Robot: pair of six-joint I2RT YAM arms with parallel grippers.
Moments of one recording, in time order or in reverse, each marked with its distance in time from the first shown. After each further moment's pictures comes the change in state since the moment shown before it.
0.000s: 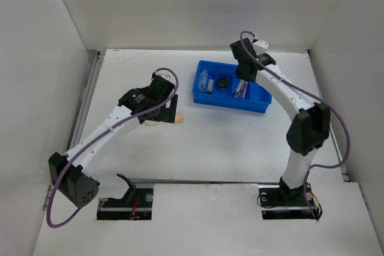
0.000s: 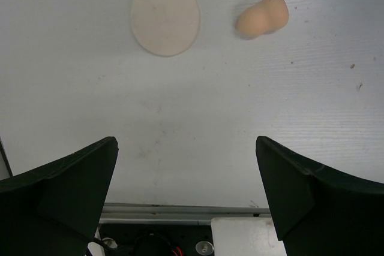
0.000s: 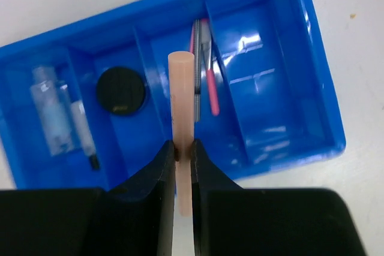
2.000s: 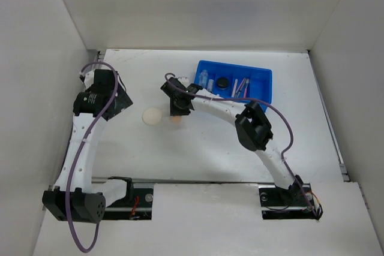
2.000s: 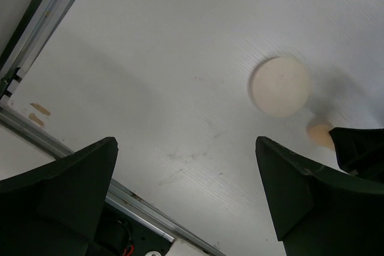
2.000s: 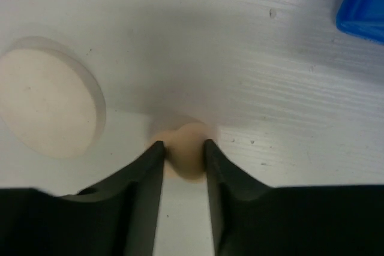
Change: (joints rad) left arm 0.550 -0.158 0.013 -0.087 -0.016 -0.239; right arm 0.453 0.532 0.318 0.063 -0.309 0.022
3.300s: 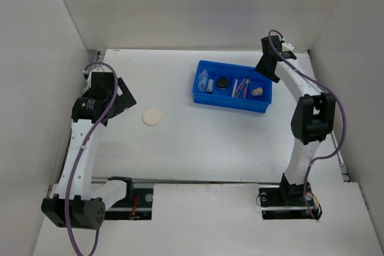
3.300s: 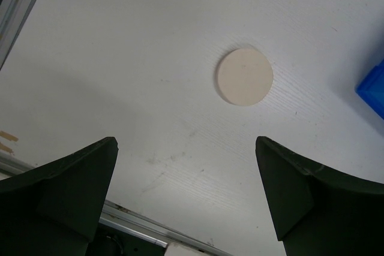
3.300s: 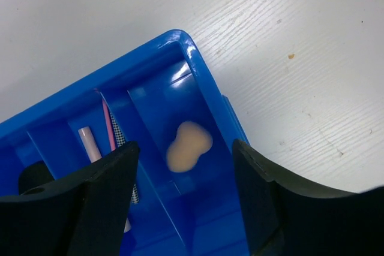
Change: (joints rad) left arm 0.006 -0.055 -0.039 0.101 0.135 0.085; right arm -0.757 -0.383 -0.303 0.027 0.187 -0.098
